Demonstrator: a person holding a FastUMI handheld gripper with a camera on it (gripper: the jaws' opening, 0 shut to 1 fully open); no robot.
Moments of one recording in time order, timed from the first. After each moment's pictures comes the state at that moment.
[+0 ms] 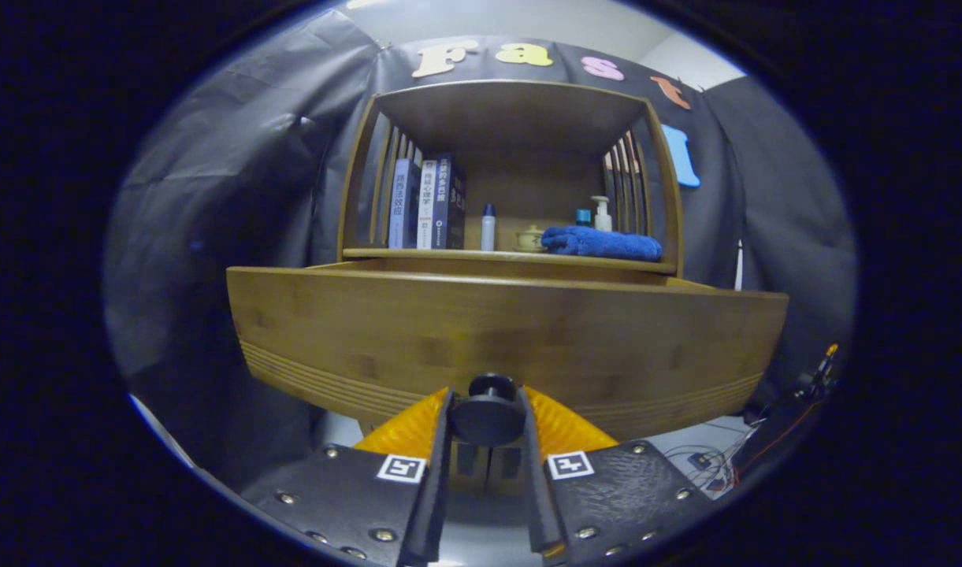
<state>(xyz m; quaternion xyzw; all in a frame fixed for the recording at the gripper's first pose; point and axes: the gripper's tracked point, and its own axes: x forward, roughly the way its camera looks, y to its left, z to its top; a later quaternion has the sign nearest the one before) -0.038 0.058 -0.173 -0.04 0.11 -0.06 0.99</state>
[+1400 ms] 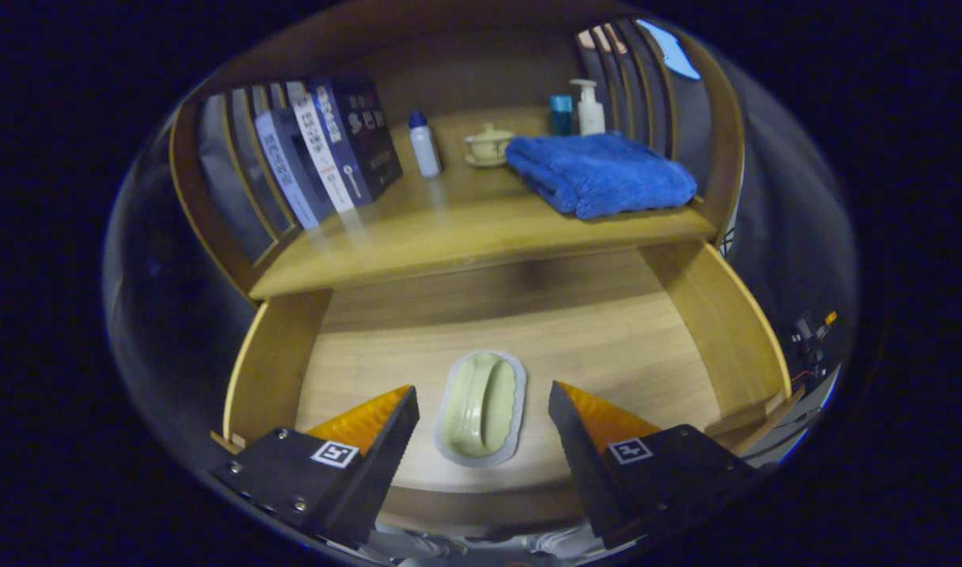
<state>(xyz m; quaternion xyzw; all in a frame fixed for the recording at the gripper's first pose) 0.079 0.017 -0.147 0.08 0.46 -0.13 0.88</state>
